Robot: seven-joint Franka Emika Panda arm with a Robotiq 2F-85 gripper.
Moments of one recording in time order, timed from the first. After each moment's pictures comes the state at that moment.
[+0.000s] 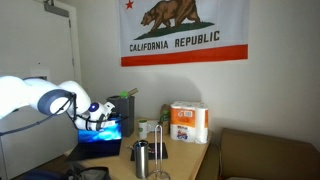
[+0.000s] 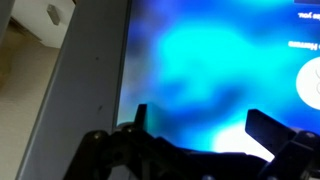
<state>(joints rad) 0.11 0.99 0.41 -1.53 -0.39 3.46 -0.31</state>
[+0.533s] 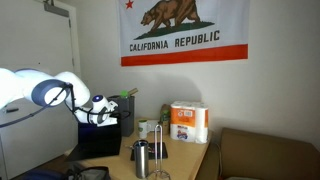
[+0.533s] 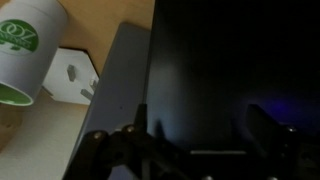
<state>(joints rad) 0.07 0.86 0.41 -1.60 -0.37 3.13 -0.28</state>
